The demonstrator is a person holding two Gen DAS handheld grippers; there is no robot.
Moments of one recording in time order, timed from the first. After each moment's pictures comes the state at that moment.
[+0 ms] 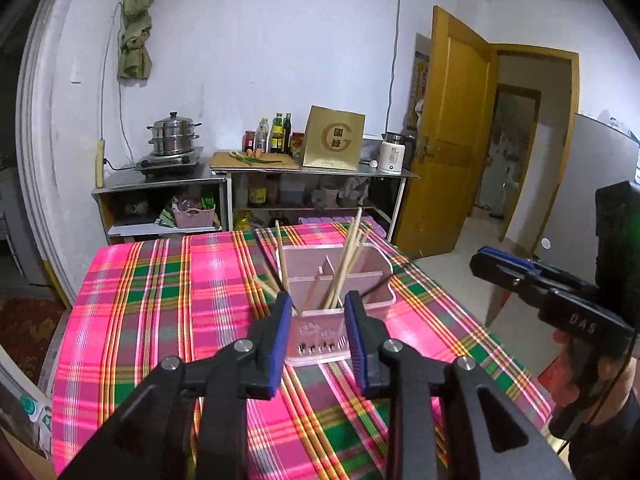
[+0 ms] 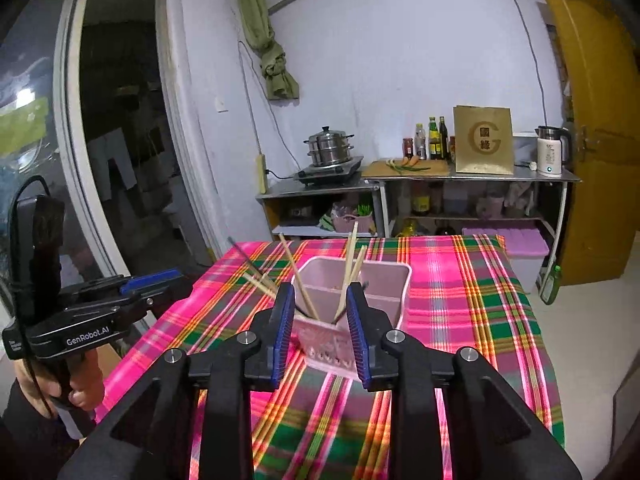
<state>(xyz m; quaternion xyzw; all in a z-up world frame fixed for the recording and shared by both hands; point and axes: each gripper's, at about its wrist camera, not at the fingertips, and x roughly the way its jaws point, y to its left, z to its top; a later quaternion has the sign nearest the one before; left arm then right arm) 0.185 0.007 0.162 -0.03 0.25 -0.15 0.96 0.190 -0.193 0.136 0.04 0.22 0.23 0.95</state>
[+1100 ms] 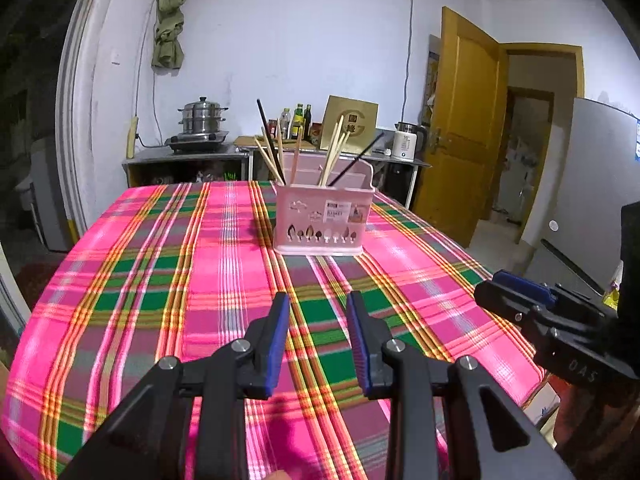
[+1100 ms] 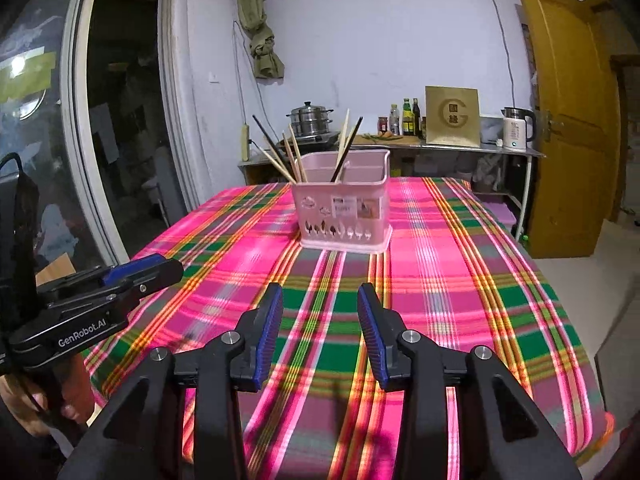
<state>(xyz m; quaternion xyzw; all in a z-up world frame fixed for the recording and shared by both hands) 0.052 -0.020 0.059 -0.04 0.24 -0.10 0.96 0.055 -0.198 0.028 0.02 0.23 0.17 0.96</state>
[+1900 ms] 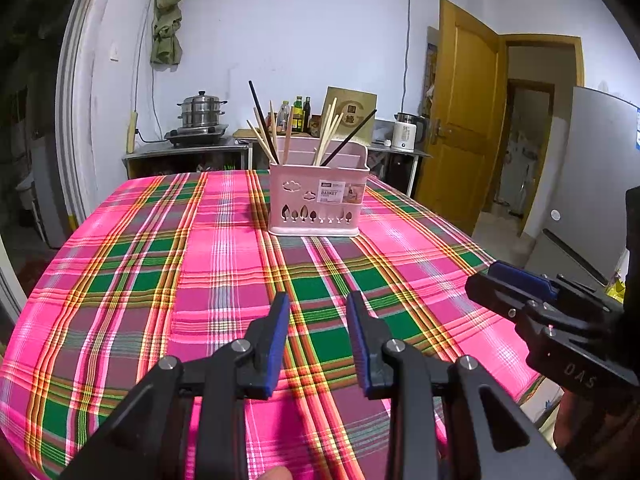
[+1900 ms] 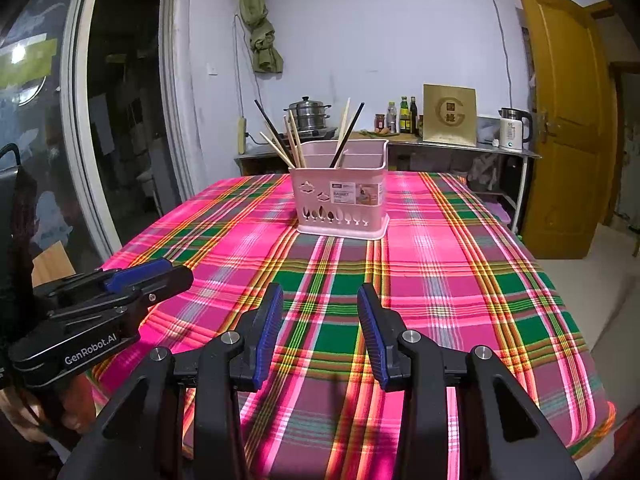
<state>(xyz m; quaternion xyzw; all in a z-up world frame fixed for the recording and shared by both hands) 0.042 -0.033 0.042 -0.03 0.25 -0.10 0.96 0.045 -0.193 0.016 0.00 0.23 0.17 0.96</state>
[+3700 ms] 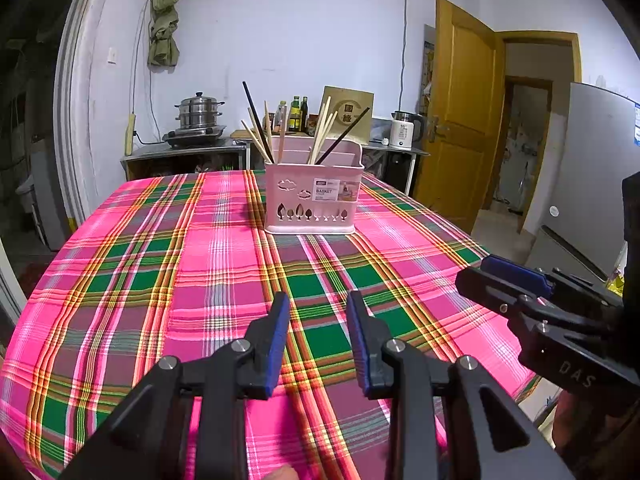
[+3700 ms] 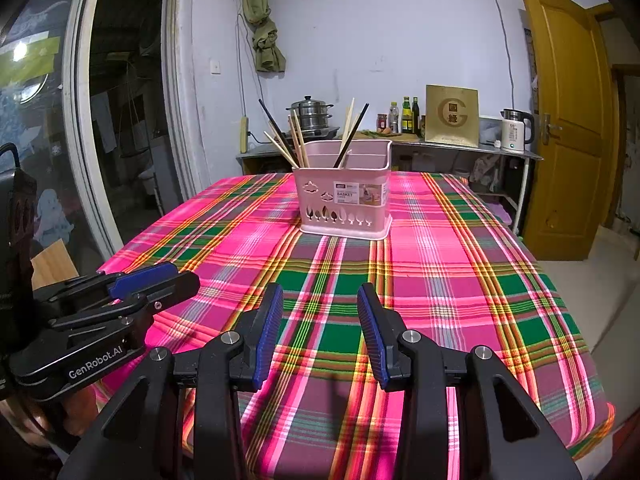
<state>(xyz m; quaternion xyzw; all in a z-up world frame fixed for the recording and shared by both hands) 0.040 -0.035 0.043 -0.03 0.25 -0.10 0.96 0.045 -0.190 0.018 0.00 0.23 0.17 0.96</state>
